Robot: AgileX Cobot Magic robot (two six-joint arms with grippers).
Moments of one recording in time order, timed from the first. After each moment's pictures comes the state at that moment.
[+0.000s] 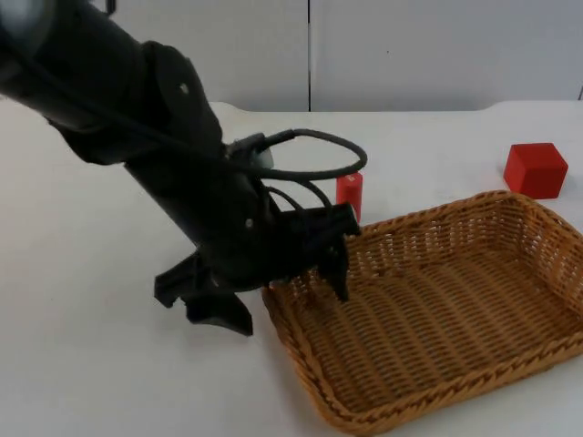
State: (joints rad) right arm 0.06 1.02 -0.76 -0.02 0.79 0.04; left arm -0.57 2.00 -1.06 -0.58 0.43 -0.23
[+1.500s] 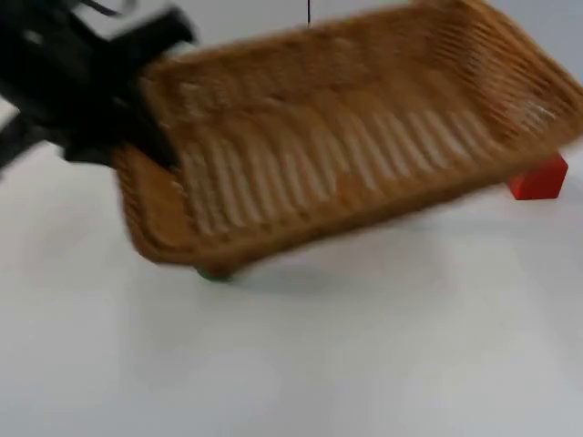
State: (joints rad) right arm 0.06 1.02 -0.76 0.01 0.79 0.04; left arm -0.18 1.58 -1.02 -0.63 0.74 -0.09
